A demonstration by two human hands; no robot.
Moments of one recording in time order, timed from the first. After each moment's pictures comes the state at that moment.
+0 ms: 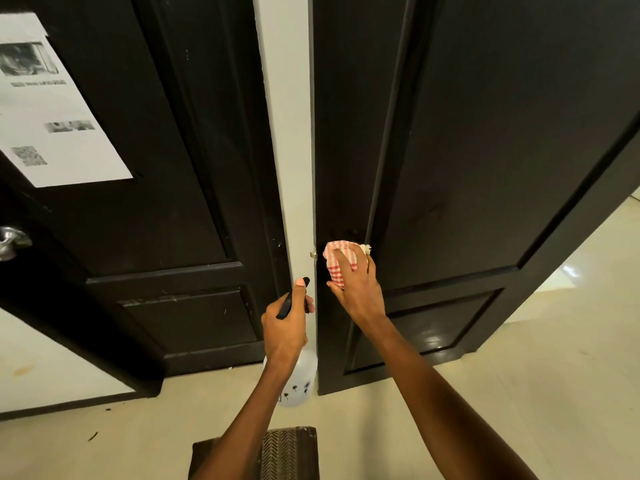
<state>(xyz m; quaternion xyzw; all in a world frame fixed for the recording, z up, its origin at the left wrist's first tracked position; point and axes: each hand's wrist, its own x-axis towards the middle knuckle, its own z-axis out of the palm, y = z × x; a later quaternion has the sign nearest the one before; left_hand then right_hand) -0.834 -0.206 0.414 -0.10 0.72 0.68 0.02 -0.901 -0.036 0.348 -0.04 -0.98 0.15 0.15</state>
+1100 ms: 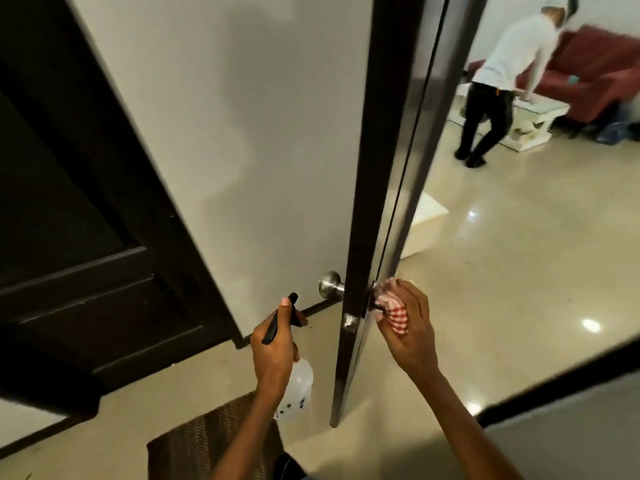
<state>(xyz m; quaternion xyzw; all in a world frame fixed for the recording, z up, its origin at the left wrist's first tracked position) -0.596 -0.126 0.384 0.00 0.74 0.67 0.06 -0.508 0.088 0.337 -0.12 -0.84 0.38 0.37</state>
